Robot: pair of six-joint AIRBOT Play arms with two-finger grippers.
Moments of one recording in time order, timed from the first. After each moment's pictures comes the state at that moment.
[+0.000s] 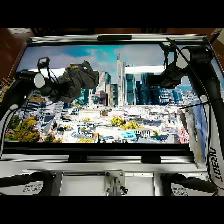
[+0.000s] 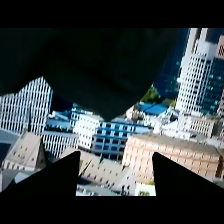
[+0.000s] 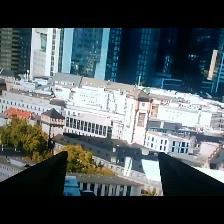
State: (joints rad) left arm -0.20 -1.44 1.35 1.63 -1.02 -1.96; right arm 0.22 -1.44 1.63 -1.53 1.38 1.64
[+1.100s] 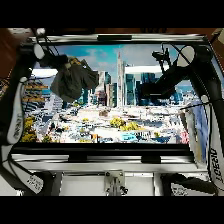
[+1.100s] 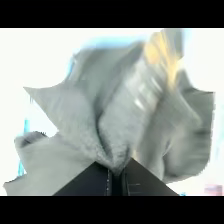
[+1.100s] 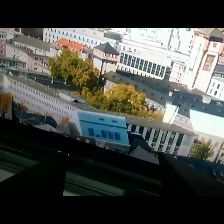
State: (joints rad) left arm -0.15 -1.79 2.06 1.60 -1.08 -1.76; right arm 0.22 -1.43 1.63 -1.31 1.64 1.62
